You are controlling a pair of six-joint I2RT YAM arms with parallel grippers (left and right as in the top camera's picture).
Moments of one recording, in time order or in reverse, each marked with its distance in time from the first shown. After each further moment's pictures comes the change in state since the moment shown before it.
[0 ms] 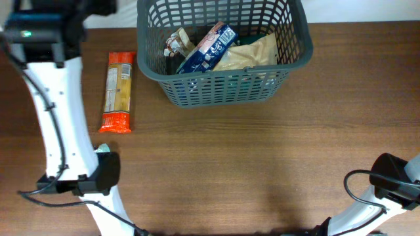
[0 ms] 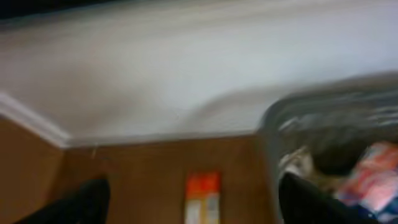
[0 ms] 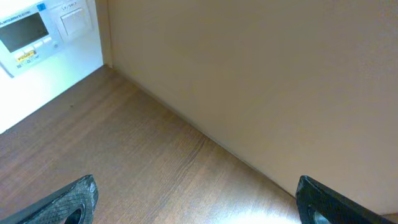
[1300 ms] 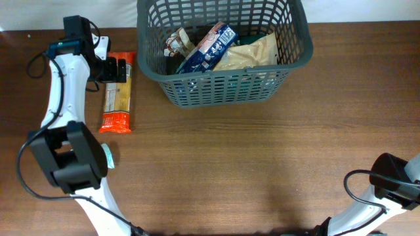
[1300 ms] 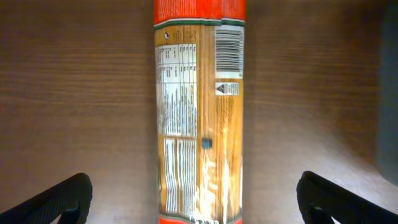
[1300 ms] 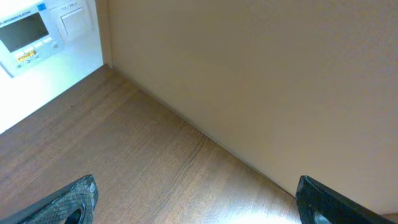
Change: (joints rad) left arm 0.147 0.056 -0.904 0.297 0.134 0.068; right arm 0.000 0.000 0.000 0.000 0.000 0.001
